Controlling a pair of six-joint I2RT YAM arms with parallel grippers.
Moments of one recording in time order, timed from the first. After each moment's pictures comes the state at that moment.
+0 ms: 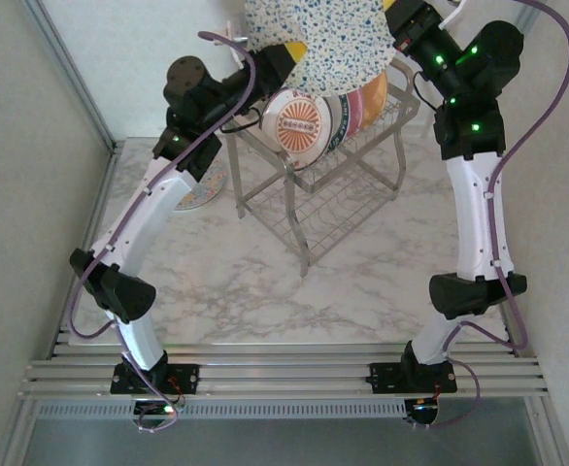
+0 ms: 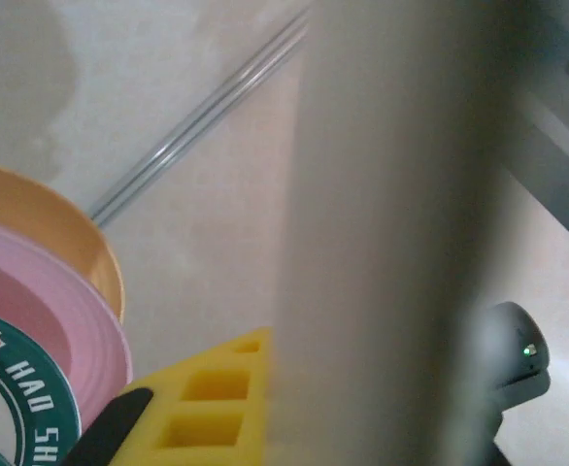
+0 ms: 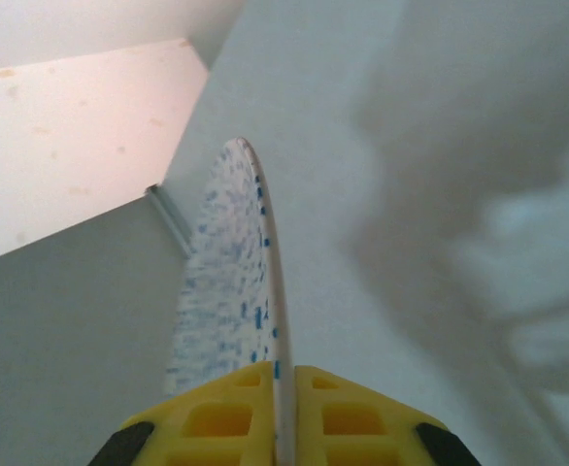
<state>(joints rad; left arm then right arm) -0.49 1.79 2.11 0.06 0.49 -1.07 0.19 1.75 2.36 -0.16 -0.51 0.82</state>
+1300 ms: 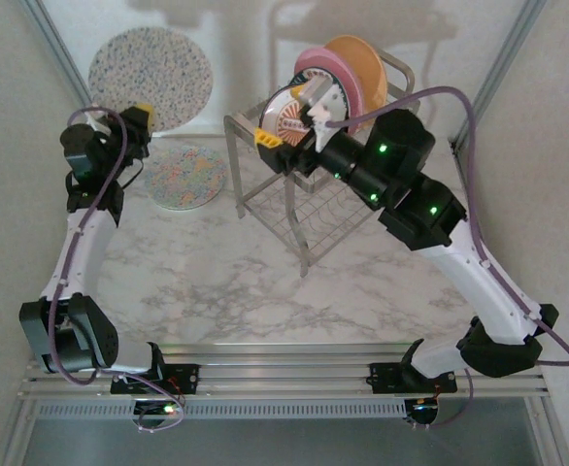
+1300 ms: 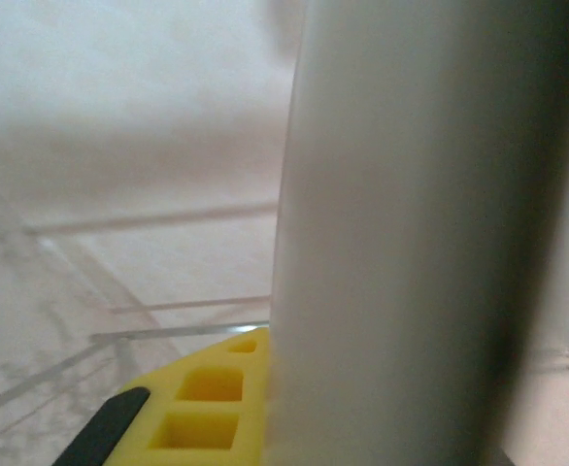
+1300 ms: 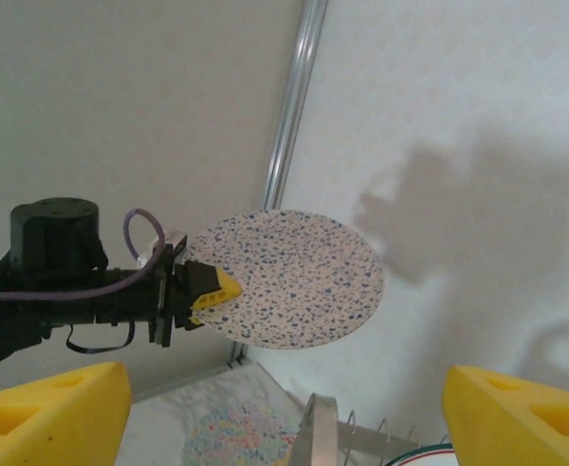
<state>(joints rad) 0.18 1.40 1.20 0.18 0.46 -1.40 0.94 1.41 1.93 -0.41 0.04 -0.27</state>
